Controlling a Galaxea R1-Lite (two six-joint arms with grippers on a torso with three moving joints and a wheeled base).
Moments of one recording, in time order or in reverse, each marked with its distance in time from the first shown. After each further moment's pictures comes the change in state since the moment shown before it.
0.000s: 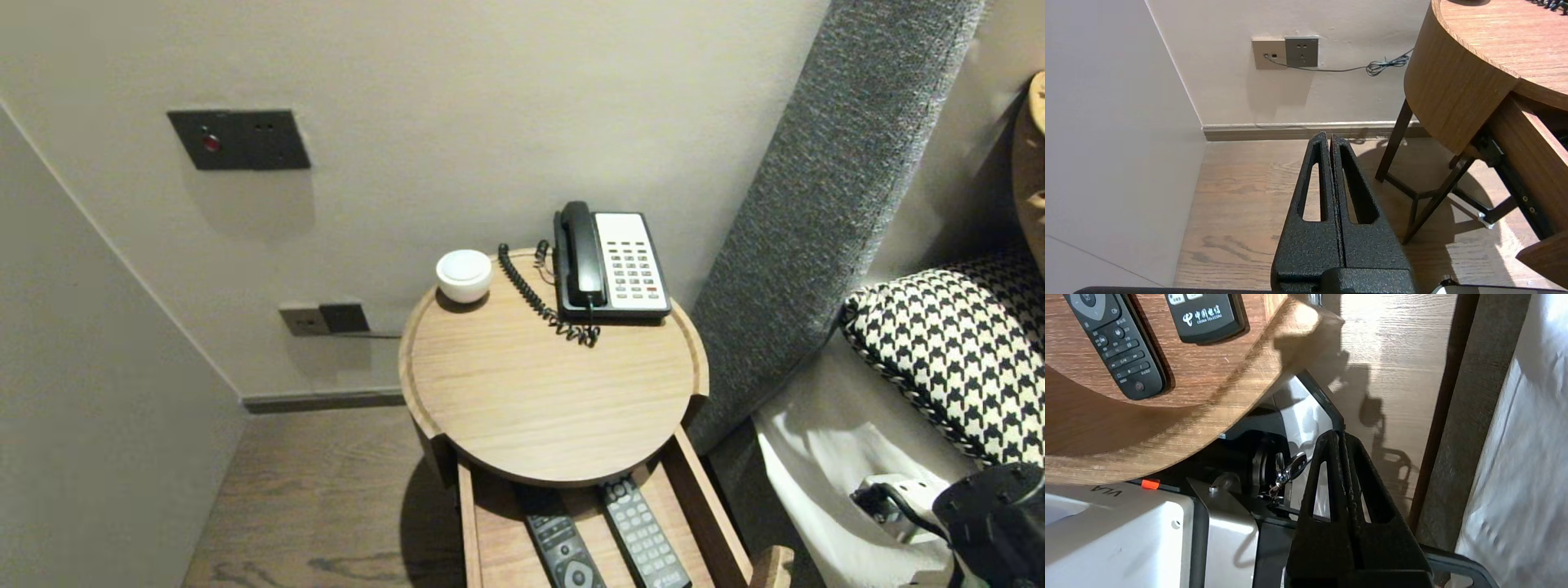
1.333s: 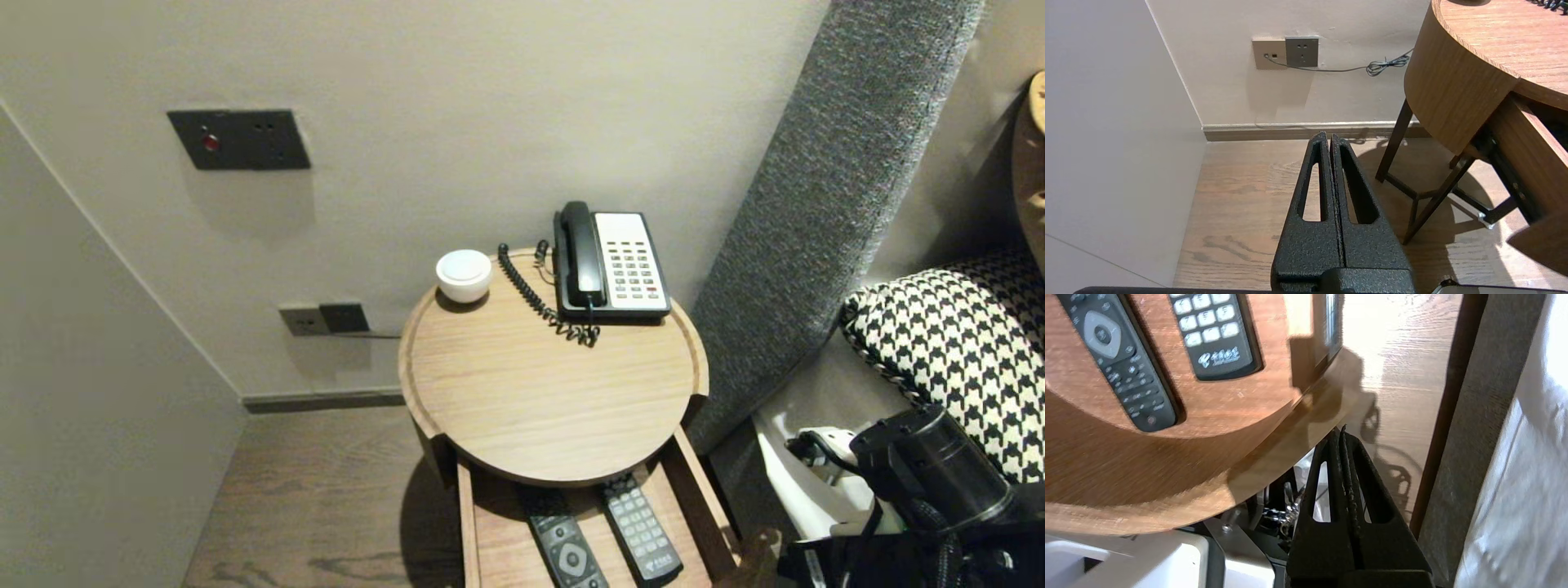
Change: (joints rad) left arm 0.000 0.000 0.000 0.000 0.000 0.000; right arm -0.001 0.183 -0.123 -0.093 -0.006 -0.012
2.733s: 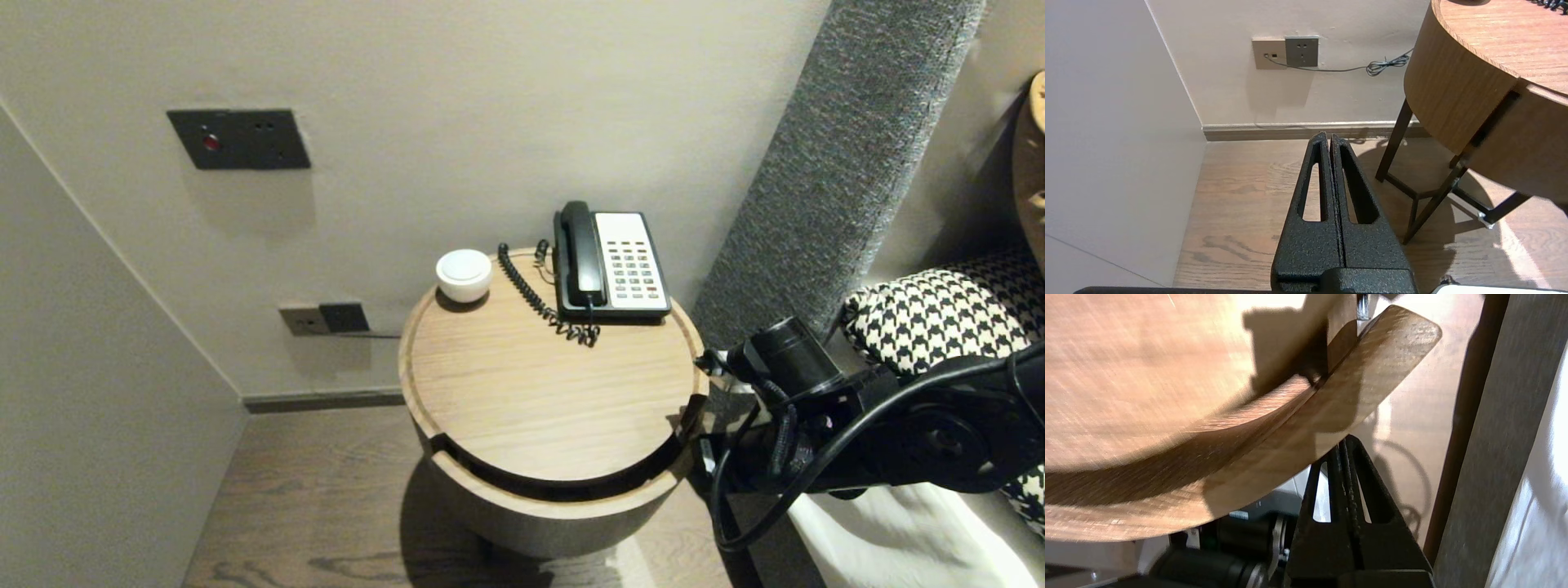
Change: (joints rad) left arm 0.000 0.000 0.000 0.000 0.000 0.000; right arm -0.040 0.308 -0.352 0.004 0.000 -0.012
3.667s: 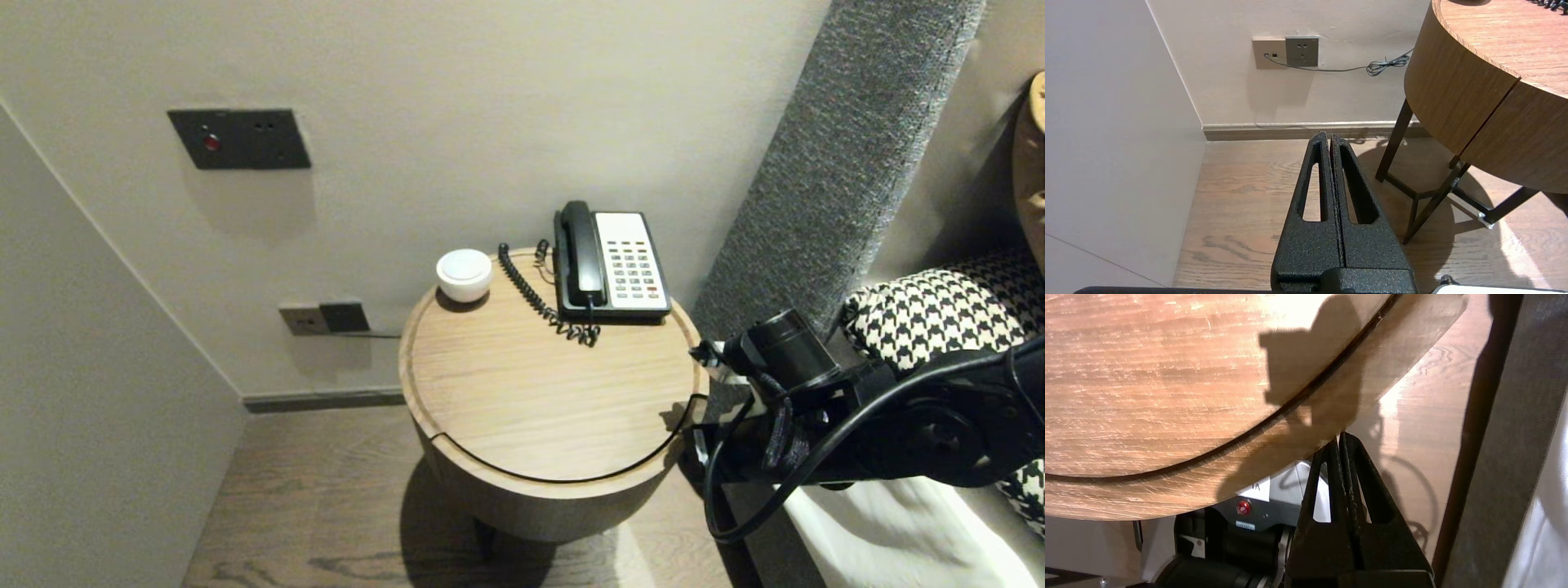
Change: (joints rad) left arm 0.000 0.000 0.000 0.000 0.000 0.000; right arm 0.005 0.000 -0.008 -0.008 0.003 0.000
